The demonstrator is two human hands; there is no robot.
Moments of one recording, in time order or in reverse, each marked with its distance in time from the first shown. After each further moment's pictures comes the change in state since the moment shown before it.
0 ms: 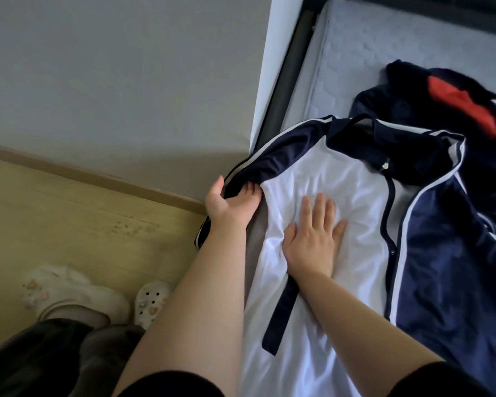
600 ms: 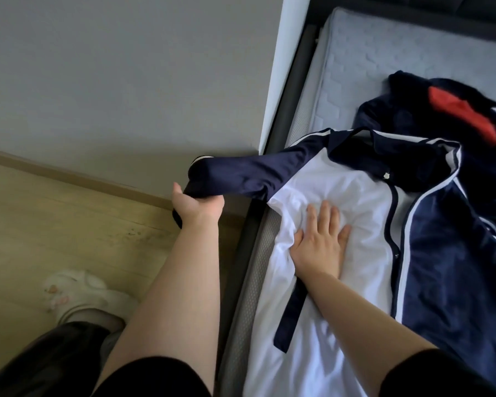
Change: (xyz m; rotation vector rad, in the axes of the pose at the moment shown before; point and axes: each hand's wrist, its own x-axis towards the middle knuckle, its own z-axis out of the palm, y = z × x) left_hand -0.020 0.064 0.014 -0.029 -0.006 0.338; right_hand 0.002 0.001 0.004 -0.059 -0.062 -0.003
